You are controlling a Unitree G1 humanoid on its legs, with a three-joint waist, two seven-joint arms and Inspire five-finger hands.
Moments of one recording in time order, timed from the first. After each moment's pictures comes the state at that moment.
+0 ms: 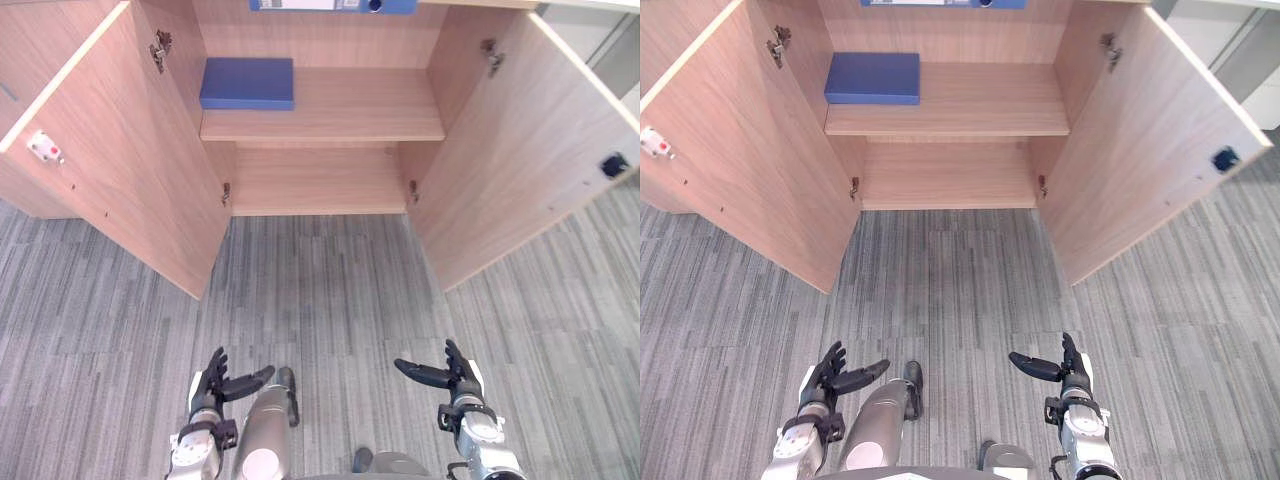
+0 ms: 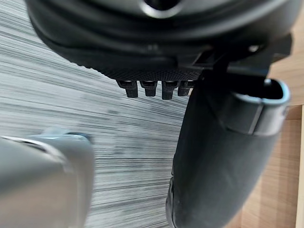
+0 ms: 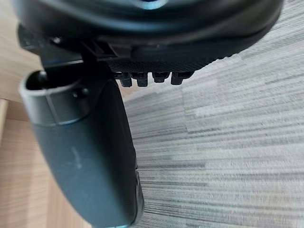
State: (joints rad) left arm 0.15 0.14 0.09 0.67 -0.20 -0.16 0.05; right arm 0.04 -0.14 -0.12 0.78 0.09 -0.08 -0.09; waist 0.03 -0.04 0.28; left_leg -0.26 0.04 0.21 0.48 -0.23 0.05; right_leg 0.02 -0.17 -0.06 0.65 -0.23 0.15
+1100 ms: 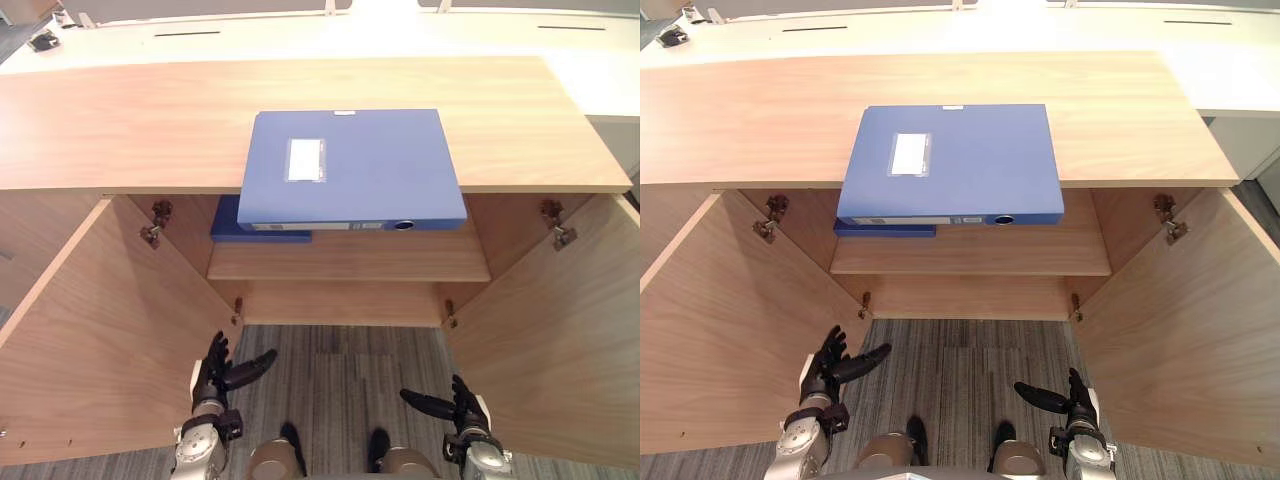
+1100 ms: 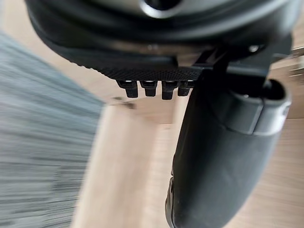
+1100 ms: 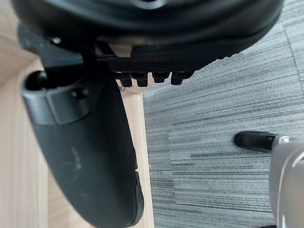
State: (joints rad) left arm 0.23 0.11 0.09 0.30 -0.21 -0.16 0.07; right arm 0.12 -0.13 -0.16 0.80 0.09 -0.07 -0.09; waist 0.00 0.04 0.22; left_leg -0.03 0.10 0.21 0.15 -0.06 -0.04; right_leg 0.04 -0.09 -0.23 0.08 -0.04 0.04
